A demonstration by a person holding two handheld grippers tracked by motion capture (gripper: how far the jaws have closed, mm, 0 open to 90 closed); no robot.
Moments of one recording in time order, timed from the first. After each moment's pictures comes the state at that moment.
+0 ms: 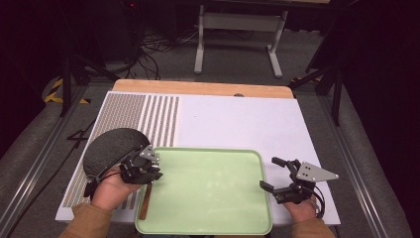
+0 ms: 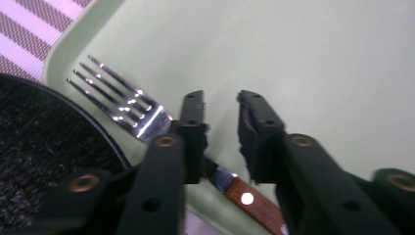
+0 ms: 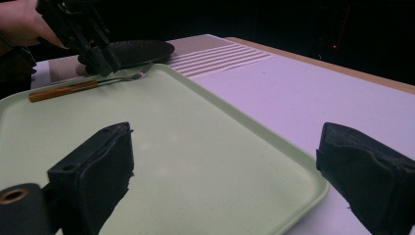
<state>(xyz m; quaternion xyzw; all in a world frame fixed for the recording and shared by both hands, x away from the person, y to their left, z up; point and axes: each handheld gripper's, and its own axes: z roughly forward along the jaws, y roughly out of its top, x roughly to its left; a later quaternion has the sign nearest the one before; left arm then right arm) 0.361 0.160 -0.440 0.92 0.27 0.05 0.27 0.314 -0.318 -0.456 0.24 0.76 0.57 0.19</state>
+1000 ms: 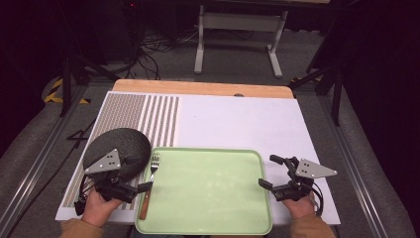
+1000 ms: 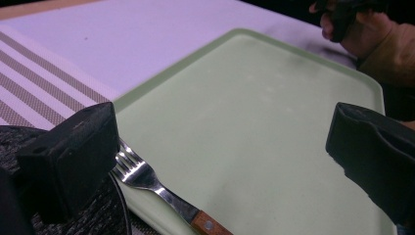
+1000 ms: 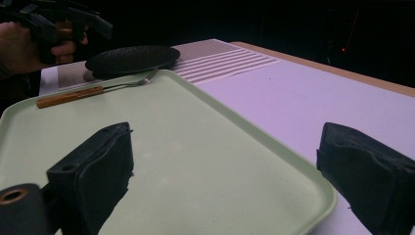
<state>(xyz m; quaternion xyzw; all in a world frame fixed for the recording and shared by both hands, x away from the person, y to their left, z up) 0.325 0.224 -0.451 0.79 0.24 0.08 0.56 0.321 -0.315 -0.453 0.23 0.76 0.58 0.18</state>
